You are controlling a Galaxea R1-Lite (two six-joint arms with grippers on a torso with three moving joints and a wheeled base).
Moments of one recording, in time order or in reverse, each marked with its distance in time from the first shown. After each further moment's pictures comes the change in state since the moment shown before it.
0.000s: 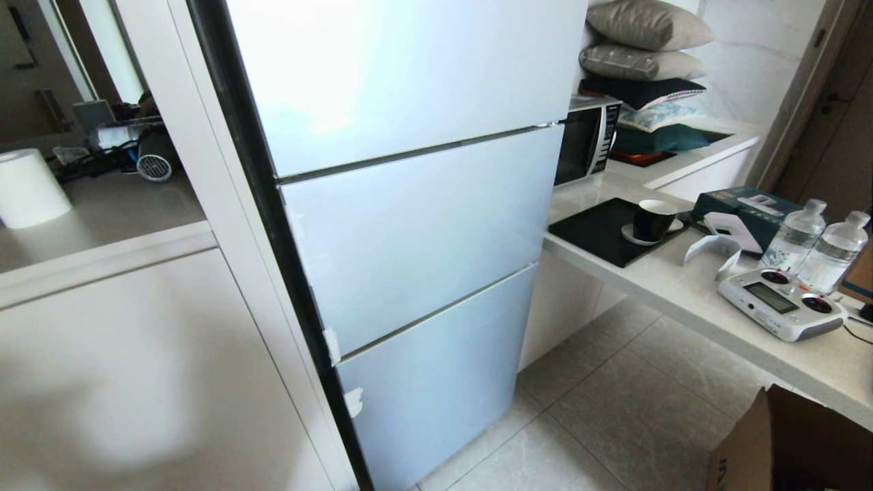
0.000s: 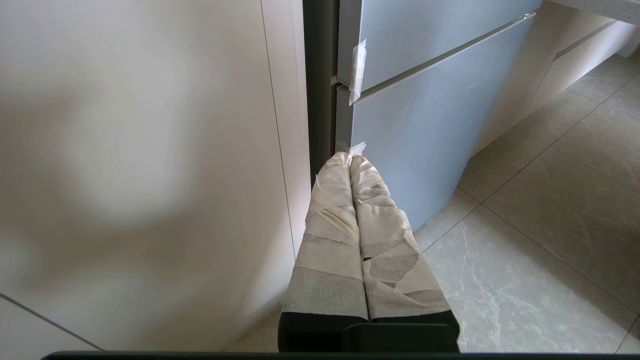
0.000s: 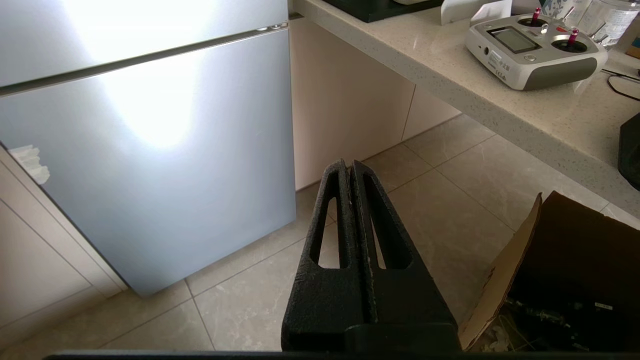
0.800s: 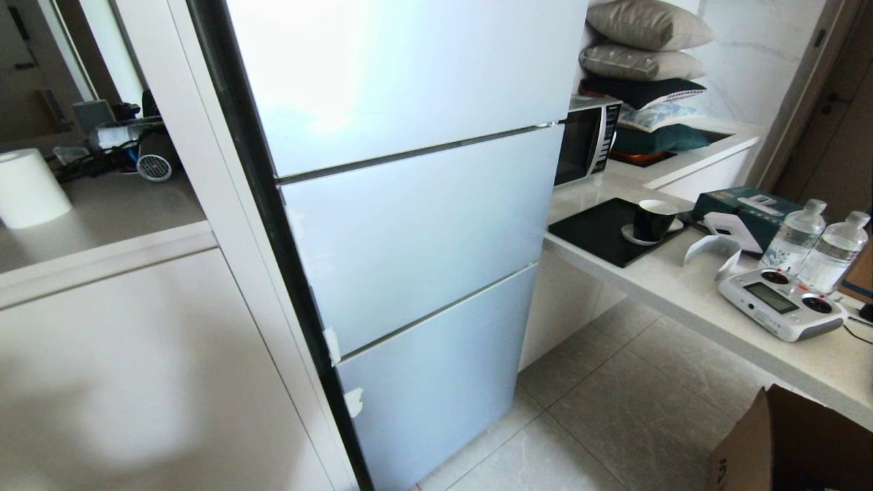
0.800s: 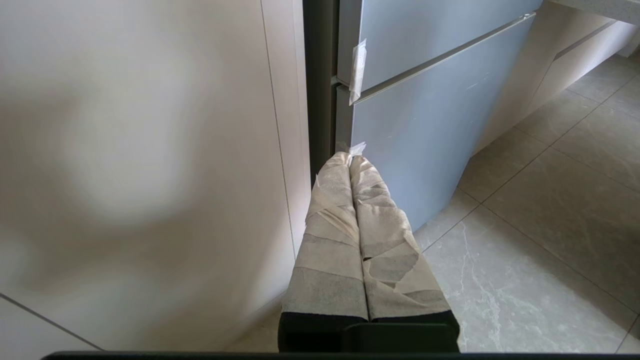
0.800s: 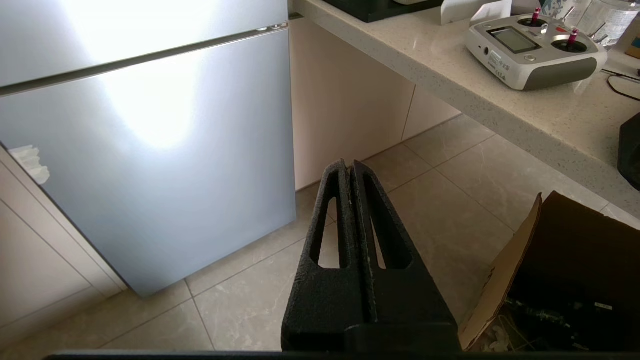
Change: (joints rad) left arm 0.000 0.000 0.000 0.000 0.000 0.000; right arm 0.000 0.000 0.000 0.000 0.000 0.000
